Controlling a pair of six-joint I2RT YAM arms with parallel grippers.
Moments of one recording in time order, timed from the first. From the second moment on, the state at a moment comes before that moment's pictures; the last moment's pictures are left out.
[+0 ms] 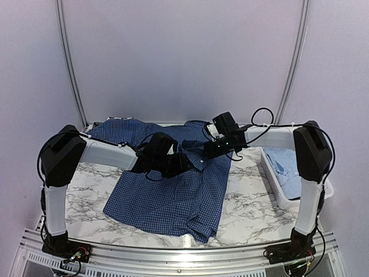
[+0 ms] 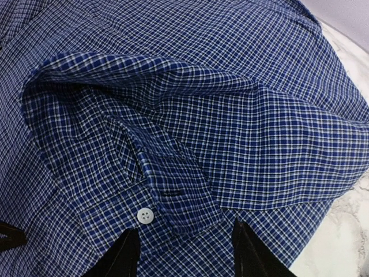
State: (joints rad) left arm -0.83 2.04 1.30 0.06 0.16 -0.88; right arm 0.57 1.97 1.42 -0.32 0.05 0.13
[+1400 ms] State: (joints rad) left arm -0.76 2.20 1.42 0.24 0.02 -1.22; right arm 0.63 1.98 1.43 -0.35 -0.16 0.12
